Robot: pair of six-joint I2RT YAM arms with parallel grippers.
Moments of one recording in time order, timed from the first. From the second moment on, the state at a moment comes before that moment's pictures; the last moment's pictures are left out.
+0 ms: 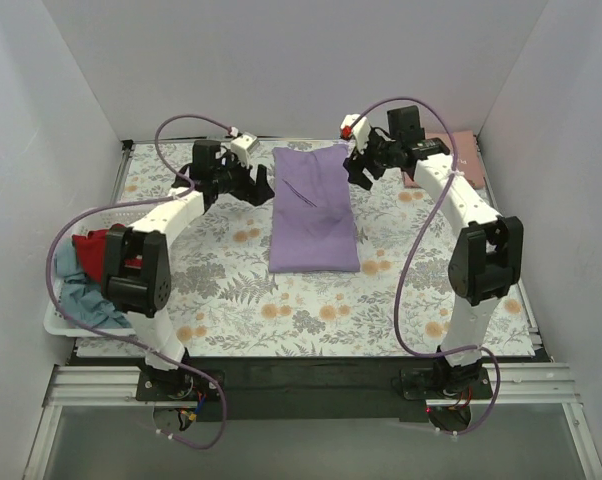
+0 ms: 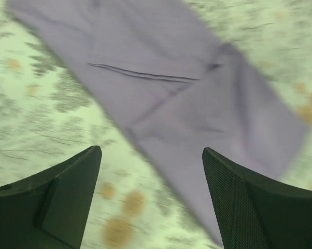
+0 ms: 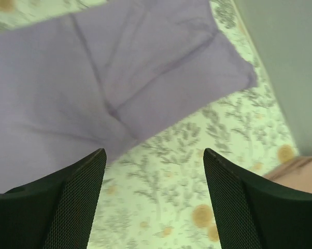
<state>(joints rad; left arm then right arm) -0.21 1.88 1.37 -0.07 0.52 0.19 0.30 1.93 1.74 -0.55 -0.47 -0.78</state>
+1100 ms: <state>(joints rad) -0.26 1.74 0.81 0.06 0.94 -0.52 0.25 1.88 1.14 -0.58 -0.99 -0.20</state>
